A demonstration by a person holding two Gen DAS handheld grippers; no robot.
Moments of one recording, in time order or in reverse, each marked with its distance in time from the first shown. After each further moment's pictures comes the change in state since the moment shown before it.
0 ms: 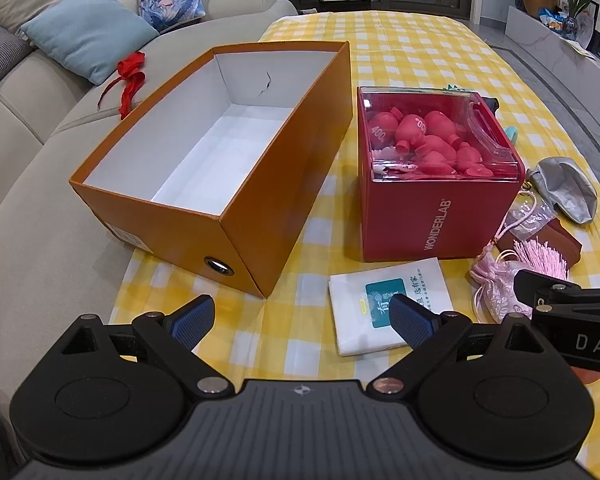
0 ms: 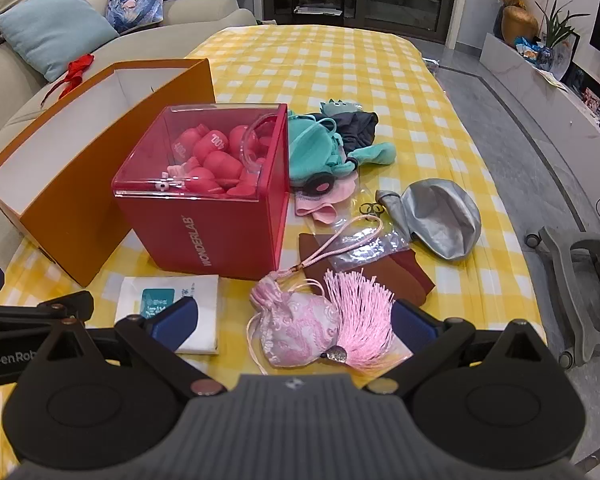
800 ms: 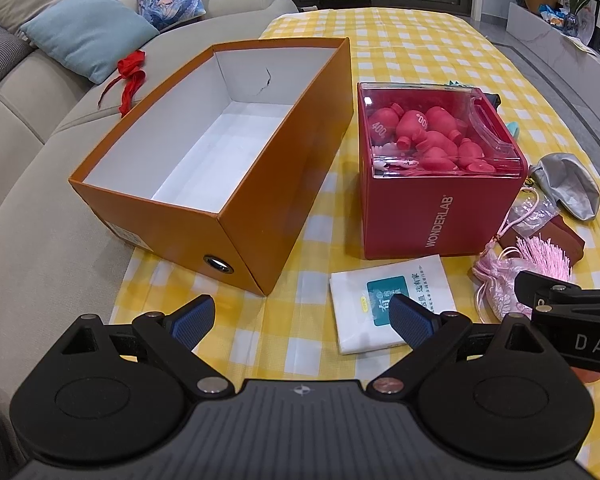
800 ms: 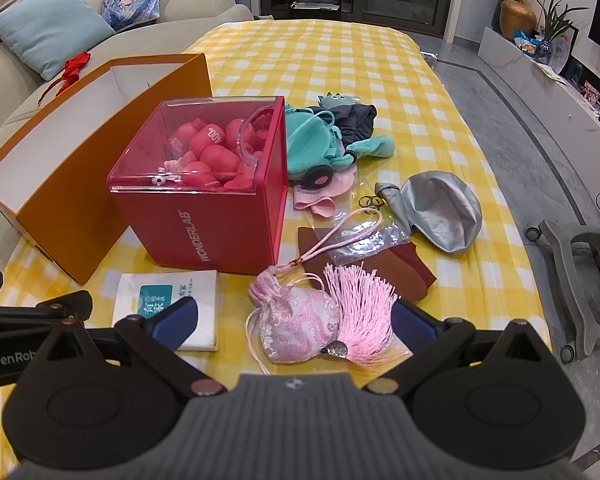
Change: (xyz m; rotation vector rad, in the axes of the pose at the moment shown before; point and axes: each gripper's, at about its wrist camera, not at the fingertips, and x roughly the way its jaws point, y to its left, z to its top) left arm 0.006 -0.004 -0.003 0.006 0.006 0.007; right arm 0.004 -0.002 -0.003 0.010 0.014 -0.001
